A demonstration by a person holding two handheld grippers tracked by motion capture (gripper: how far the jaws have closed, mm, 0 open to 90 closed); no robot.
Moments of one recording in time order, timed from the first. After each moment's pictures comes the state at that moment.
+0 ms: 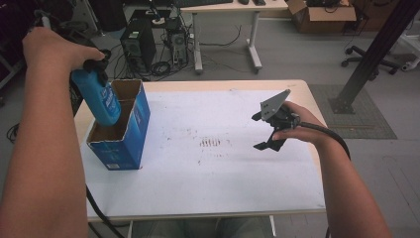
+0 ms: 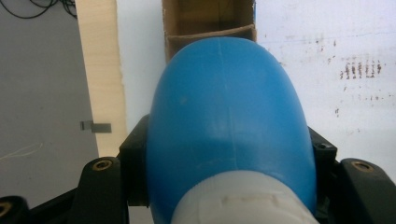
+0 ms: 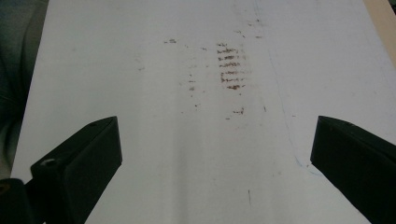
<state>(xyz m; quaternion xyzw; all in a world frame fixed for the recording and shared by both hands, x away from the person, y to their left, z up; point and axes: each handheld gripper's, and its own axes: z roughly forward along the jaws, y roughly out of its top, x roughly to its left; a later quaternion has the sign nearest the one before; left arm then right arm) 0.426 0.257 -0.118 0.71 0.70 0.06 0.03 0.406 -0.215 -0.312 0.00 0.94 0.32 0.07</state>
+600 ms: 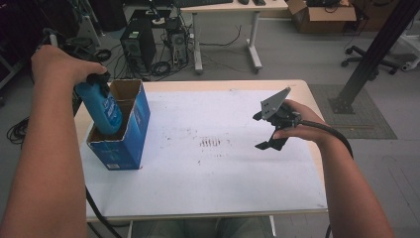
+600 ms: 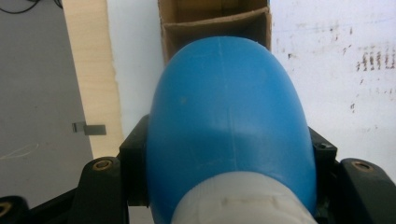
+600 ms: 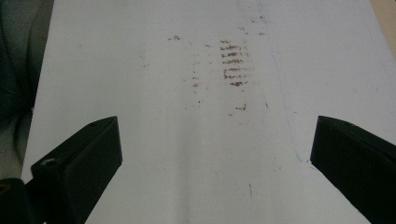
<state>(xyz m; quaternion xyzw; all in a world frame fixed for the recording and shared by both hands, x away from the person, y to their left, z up) 0.427 0.265 -0.153 0.72 0.69 0.05 0.03 0.404 -0.214 -0.305 -0.01 0.95 0.31 0.07</state>
